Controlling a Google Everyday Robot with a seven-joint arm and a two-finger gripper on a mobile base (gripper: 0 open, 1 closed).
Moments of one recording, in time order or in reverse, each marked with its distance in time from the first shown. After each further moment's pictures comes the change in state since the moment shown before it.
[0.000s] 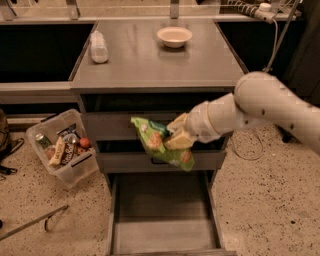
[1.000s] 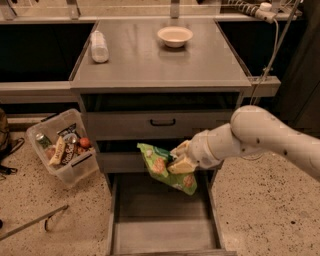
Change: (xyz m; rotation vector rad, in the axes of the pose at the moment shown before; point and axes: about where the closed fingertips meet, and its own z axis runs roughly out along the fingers) arm 0.073 0.037 0.039 -0.048 0.047 0.090
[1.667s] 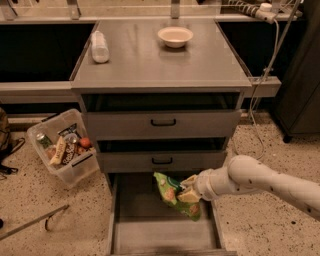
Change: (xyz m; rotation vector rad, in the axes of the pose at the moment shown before) arm 0.156 -0.003 0.089 0.042 0.038 0.153
